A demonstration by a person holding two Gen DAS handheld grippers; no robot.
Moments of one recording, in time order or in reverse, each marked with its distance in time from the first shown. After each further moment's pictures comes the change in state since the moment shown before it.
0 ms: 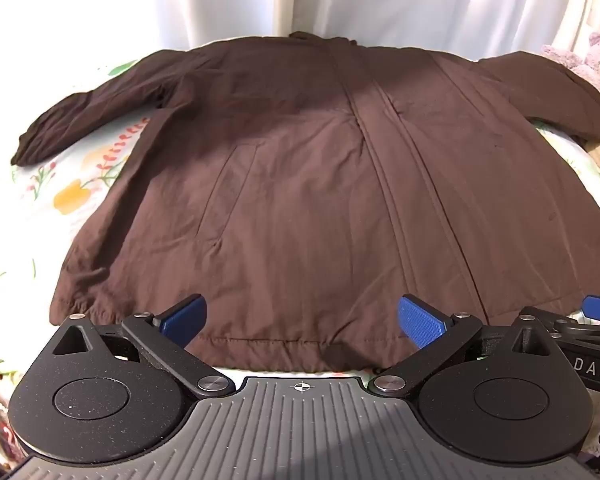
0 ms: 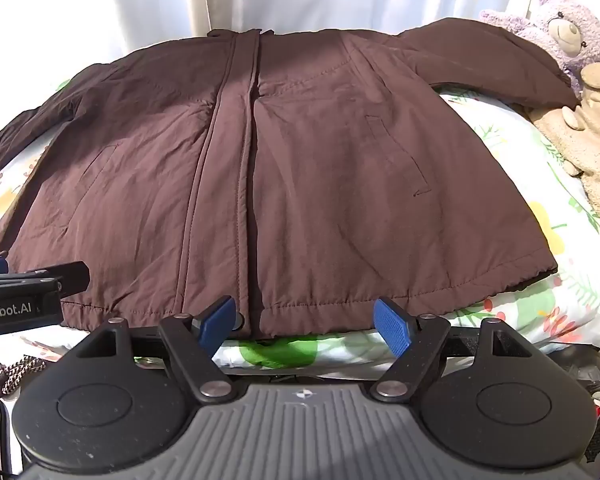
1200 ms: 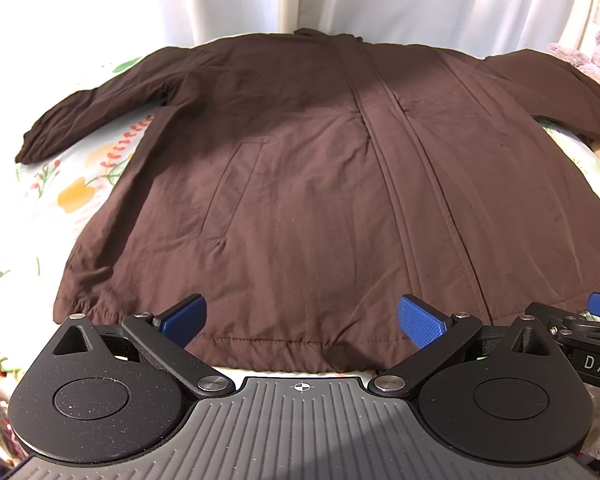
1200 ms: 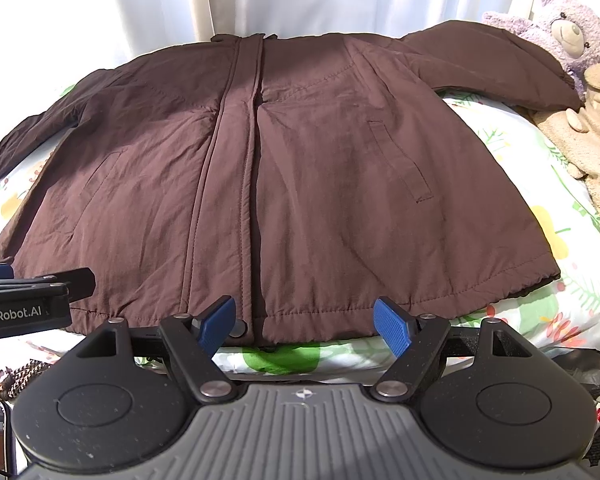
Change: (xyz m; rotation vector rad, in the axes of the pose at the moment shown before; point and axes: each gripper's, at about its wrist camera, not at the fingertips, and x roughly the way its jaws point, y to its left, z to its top) left arm 0.002 0.002 0.000 -0.002 0.010 0.011; right arm -0.003 -0.001 0.006 0.006 -0.007 0.019
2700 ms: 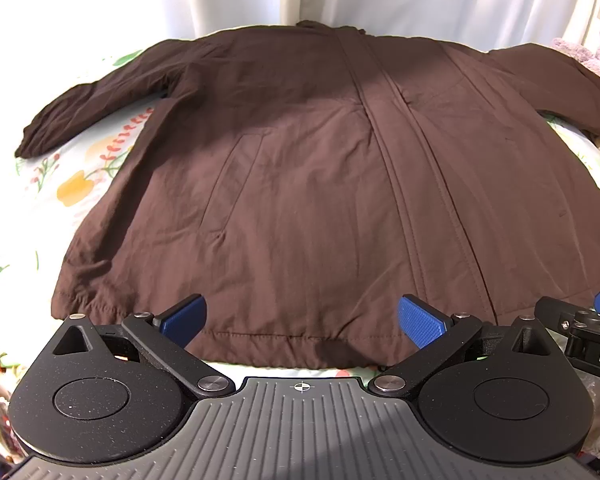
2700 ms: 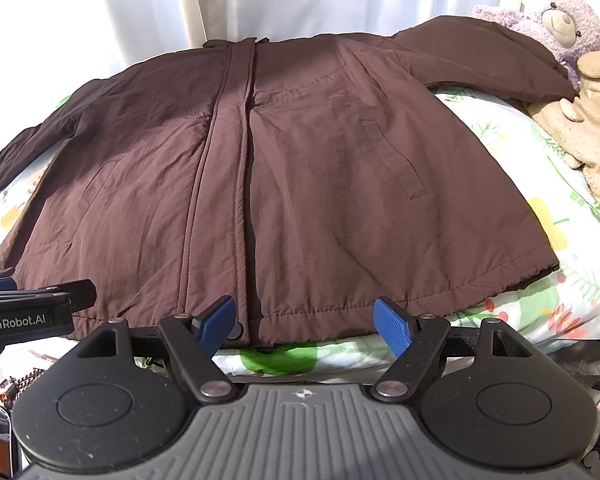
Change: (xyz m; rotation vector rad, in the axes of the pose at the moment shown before) left arm 0.009 0.001 -0.002 0.000 0.022 0.008; right arm 0.001 -0.007 -0.003 0.038 -0.010 0.010
